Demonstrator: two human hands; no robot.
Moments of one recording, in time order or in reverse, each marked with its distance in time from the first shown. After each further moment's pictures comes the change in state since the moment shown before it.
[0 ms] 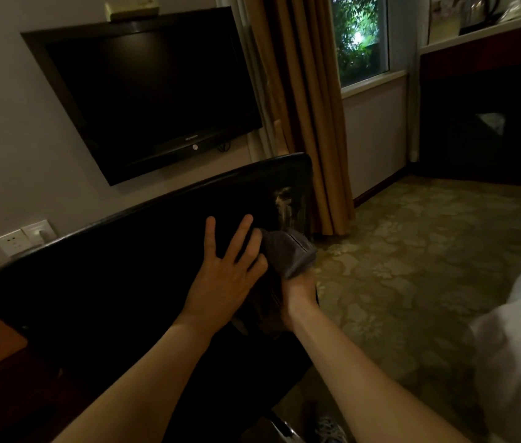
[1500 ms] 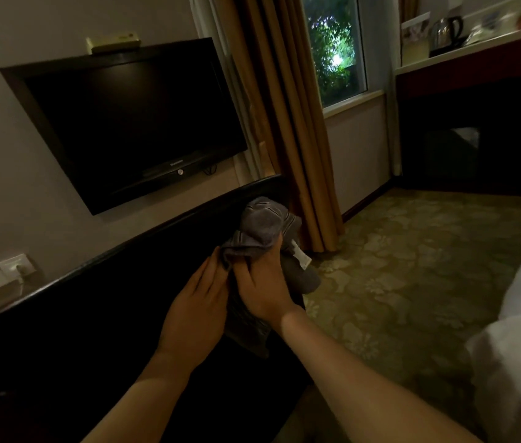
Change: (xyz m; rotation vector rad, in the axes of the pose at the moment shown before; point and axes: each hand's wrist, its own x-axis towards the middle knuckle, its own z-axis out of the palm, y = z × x) left_hand 0.012 -0.011 0.020 -0.094 -0.101 -0.042; right_hand 0.033 -0.035 0.029 -0.830 -0.274 -0.885
